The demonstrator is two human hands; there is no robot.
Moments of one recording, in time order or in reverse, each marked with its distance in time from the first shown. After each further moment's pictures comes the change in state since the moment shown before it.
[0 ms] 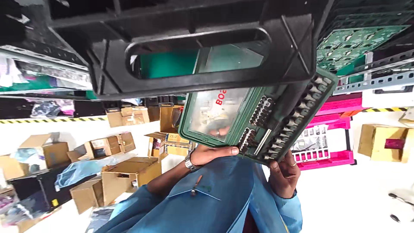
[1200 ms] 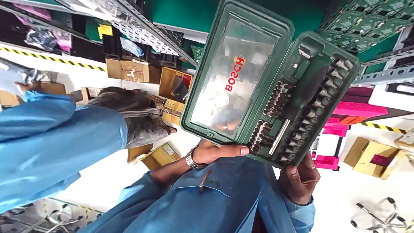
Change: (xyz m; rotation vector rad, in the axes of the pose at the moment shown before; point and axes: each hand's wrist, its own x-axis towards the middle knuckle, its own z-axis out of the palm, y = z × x) left_hand -0.071 -0.035 0.135 -0.144 0.205 0.038; right_hand -0.045 -0.085 -0.081 -0.058 -0.203 0.071
